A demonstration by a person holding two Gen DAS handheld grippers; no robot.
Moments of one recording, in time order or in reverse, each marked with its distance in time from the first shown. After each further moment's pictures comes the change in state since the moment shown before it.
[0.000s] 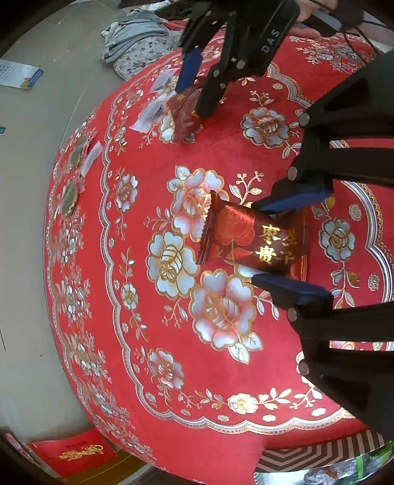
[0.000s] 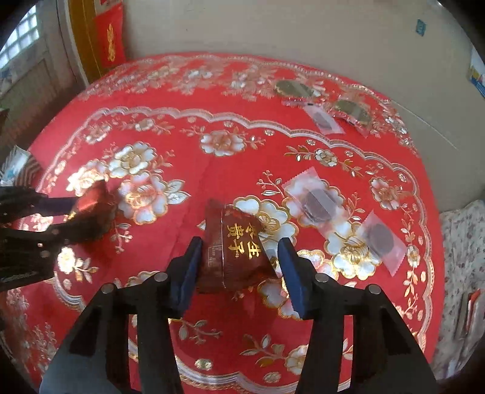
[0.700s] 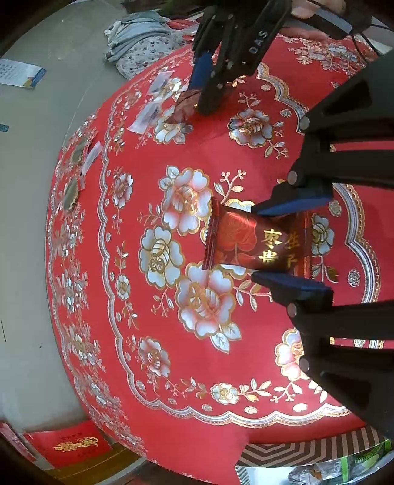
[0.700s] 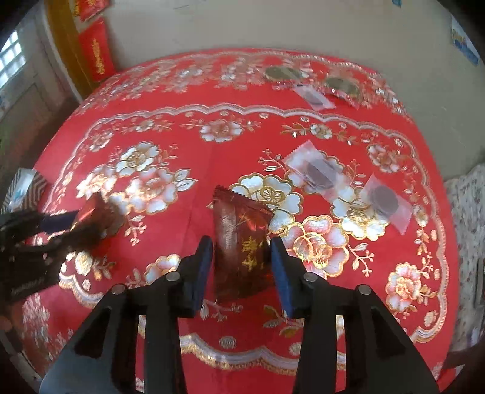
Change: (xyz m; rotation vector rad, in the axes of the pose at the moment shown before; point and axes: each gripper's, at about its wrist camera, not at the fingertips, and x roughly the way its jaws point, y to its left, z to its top) left arm -0.009 0.002 -0.013 -0.008 -0.011 0.017; right arm 0.000 -0.003 -0.012 0.128 0.041 0.029
